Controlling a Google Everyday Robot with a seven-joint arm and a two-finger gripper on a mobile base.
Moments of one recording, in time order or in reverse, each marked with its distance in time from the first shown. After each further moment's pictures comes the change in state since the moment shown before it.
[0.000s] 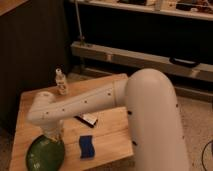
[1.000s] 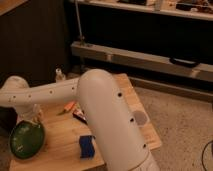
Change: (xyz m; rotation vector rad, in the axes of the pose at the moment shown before) arm 0.138 0.028 -0.003 -0.046 -0.014 -0.067
